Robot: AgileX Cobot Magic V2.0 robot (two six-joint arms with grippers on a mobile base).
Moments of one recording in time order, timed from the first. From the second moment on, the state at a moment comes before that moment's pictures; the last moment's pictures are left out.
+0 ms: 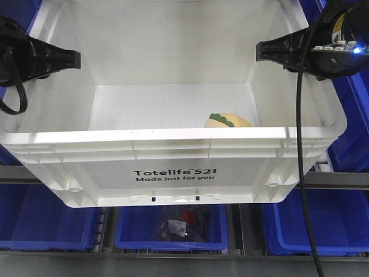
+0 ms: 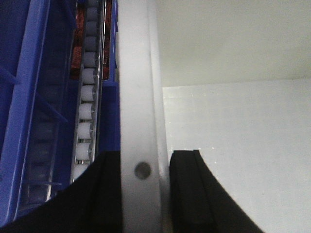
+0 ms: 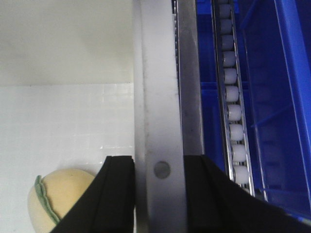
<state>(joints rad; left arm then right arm) -0.48 1.25 -1.22 0.47 0.89 -0.61 0.56 1.34 -1.33 -0.55 1.01 0.66</state>
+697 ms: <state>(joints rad) -0.48 1.25 -1.22 0.47 0.89 -0.61 0.56 1.34 -1.33 -0.55 1.01 0.66</state>
